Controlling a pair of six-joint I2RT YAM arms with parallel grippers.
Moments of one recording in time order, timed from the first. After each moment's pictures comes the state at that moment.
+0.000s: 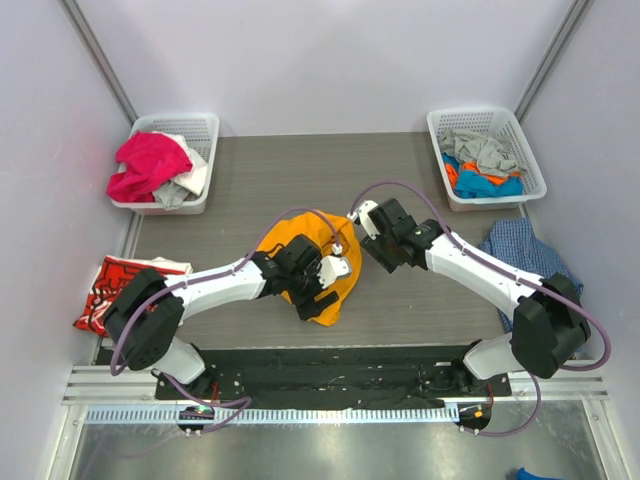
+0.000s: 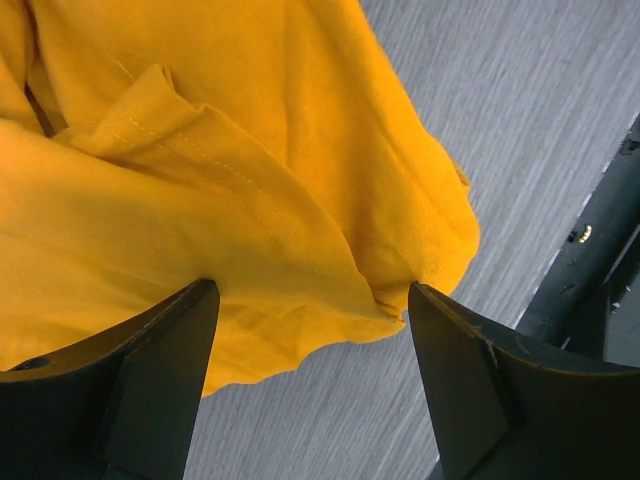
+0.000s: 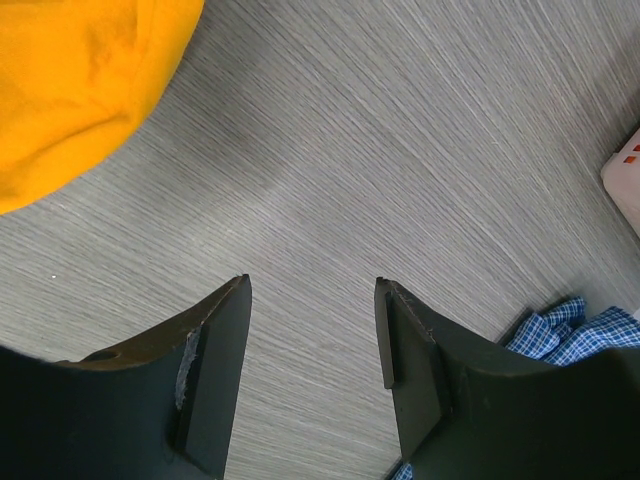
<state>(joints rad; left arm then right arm) -0.85 1.51 0.86 -0.38 0.22 0.28 0.64 1.41 1.01 -0.62 0.28 -0.26</state>
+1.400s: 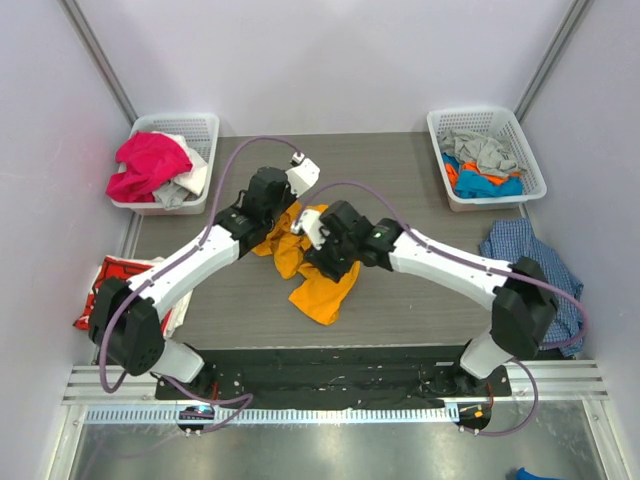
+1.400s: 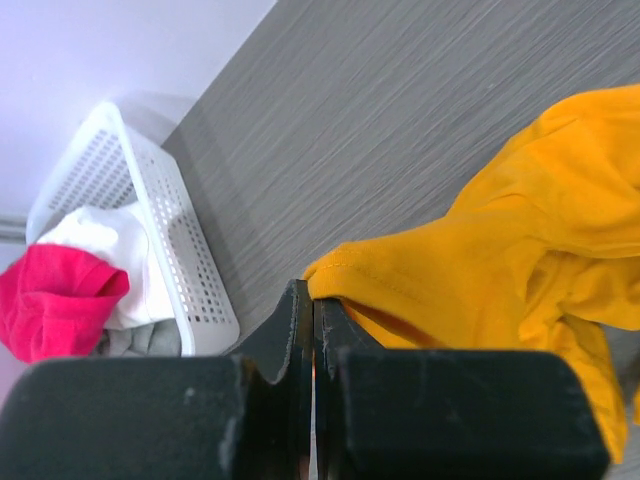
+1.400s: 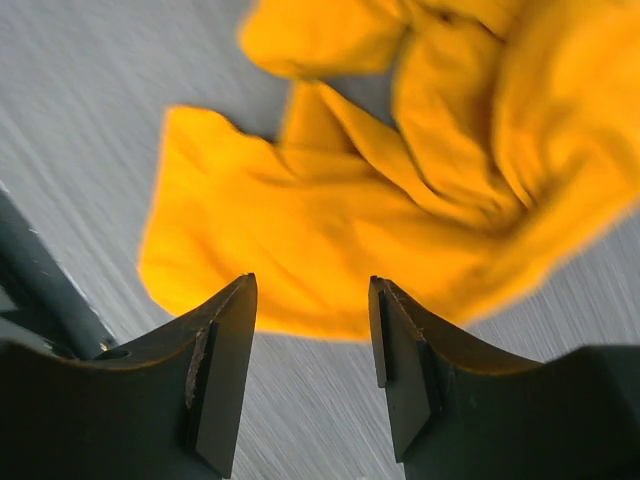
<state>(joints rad) -0.61 1.45 1.16 -0.18 -0.39 0.47 0.87 1.56 1.23 -0.57 -0.05 -0.21</state>
